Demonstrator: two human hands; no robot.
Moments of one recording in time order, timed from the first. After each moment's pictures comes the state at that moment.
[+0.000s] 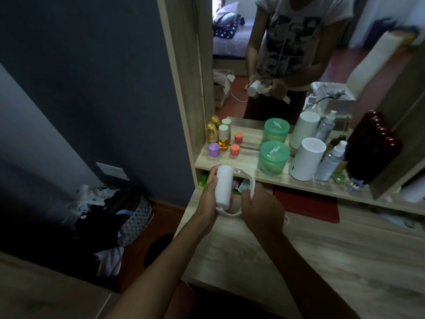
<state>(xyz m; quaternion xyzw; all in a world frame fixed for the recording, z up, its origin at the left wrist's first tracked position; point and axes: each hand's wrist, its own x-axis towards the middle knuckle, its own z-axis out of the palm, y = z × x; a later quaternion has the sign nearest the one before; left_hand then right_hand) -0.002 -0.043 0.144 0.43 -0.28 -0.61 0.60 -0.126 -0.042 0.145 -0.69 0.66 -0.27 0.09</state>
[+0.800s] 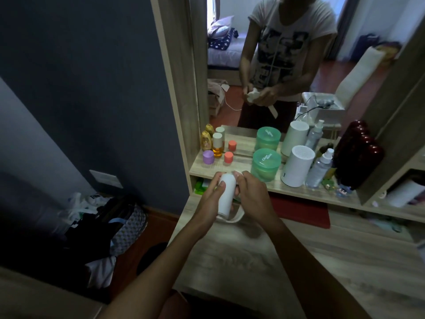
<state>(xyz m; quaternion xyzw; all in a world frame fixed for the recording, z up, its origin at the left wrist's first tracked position) -0.010 -0.039 0.156 0.54 -0.38 -0.55 0.51 -0.130 -0.083 0.165 -0.71 0.52 -0.38 0.29</state>
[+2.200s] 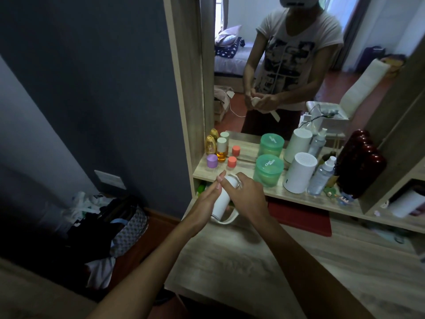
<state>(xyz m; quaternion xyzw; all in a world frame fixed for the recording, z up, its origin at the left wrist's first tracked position) 0.008 -0.029 0.169 0.53 -0.48 -0.51 0.48 -0.116 -0.081 0.173 -0.72 0.53 -0.35 0.28</state>
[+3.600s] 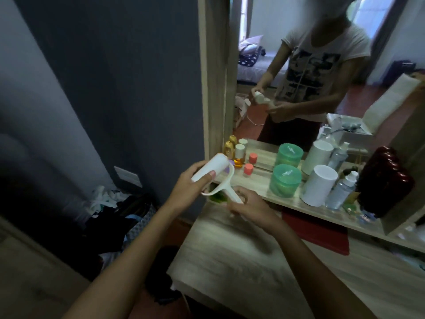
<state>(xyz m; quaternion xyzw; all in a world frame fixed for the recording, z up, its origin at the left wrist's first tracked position) 0.083 -0.022 0.207 0.59 -0.51 -0.33 0.53 -0.107 -0.069 0.183 -0.72 0.38 -0.23 0.54</state>
